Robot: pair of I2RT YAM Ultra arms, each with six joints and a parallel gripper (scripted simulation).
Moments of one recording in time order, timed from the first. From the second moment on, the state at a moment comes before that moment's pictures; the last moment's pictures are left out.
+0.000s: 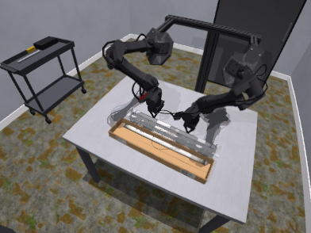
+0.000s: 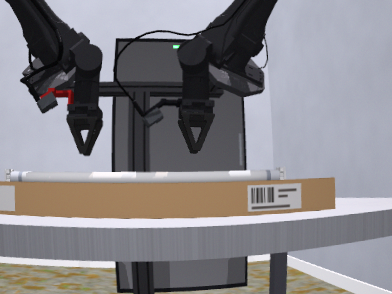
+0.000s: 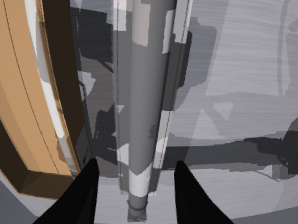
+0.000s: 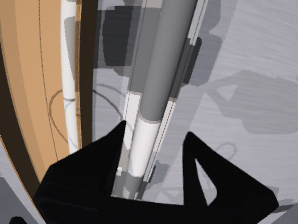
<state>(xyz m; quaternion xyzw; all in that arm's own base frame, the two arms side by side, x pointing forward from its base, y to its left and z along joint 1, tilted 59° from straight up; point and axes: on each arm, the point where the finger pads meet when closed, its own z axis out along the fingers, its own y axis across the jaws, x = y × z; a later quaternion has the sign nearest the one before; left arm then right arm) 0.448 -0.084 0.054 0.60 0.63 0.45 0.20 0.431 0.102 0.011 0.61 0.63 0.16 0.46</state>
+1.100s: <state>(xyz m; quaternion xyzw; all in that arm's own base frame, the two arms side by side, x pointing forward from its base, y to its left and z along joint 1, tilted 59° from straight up) 0.465 -0.055 0.174 0.38 0.75 0.35 0.41 0.466 0.071 0.142 0.44 0.72 0.16 0.51</state>
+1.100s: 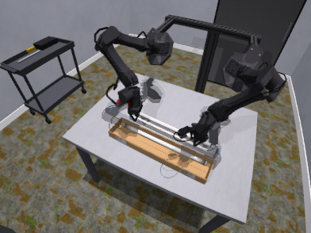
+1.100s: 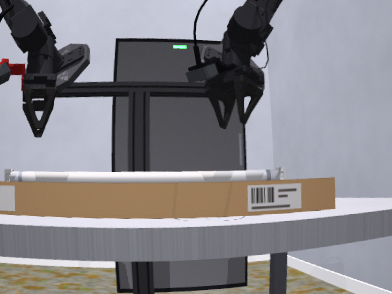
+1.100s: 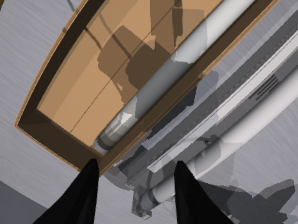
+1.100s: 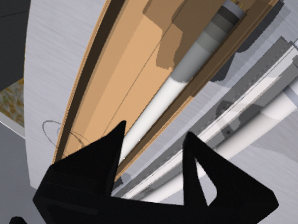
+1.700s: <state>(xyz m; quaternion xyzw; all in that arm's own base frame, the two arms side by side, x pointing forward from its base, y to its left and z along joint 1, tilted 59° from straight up) 0.427 -0.013 0.328 0.11 0.76 0.13 0.63 0.432 0.018 0.321 0.16 0.75 0.08 0.64</state>
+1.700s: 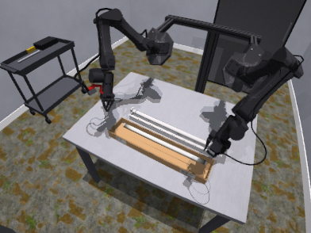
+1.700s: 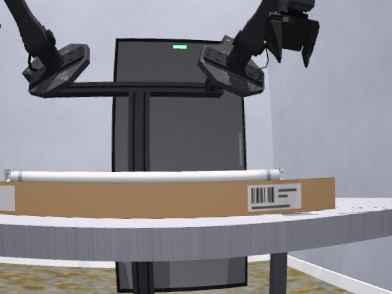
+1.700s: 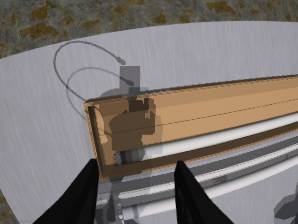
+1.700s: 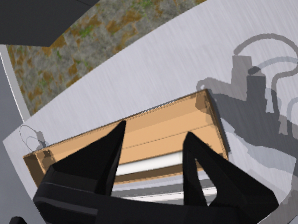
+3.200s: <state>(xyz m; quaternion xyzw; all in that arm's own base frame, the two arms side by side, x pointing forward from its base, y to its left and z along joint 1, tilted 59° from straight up) 0.459 -0.023 0.287 0.19 0.83 0.16 0.50 0.460 0.033 0.271 -0.20 0.83 -0.16 0.49</state>
